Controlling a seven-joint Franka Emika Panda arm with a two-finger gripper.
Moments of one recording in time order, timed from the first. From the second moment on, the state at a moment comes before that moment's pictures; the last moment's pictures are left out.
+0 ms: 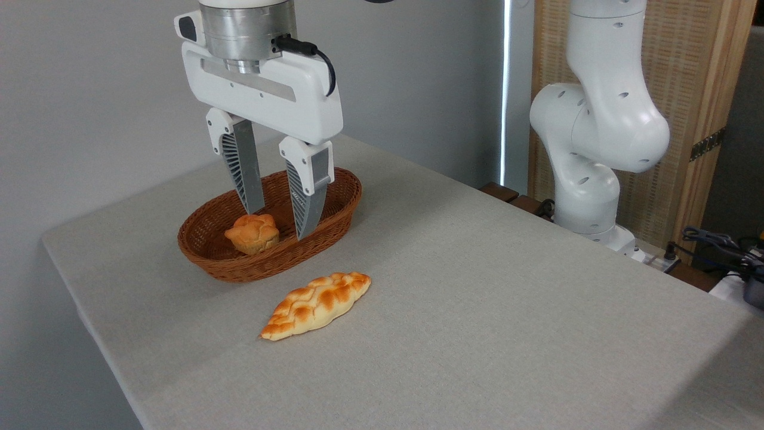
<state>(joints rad) -0.12 0.01 0.07 -1.61 -0.09 1.71 0.52</state>
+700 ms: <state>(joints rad) -0.10 0.01 0.01 -1.61 -0.04 1.65 0.60</state>
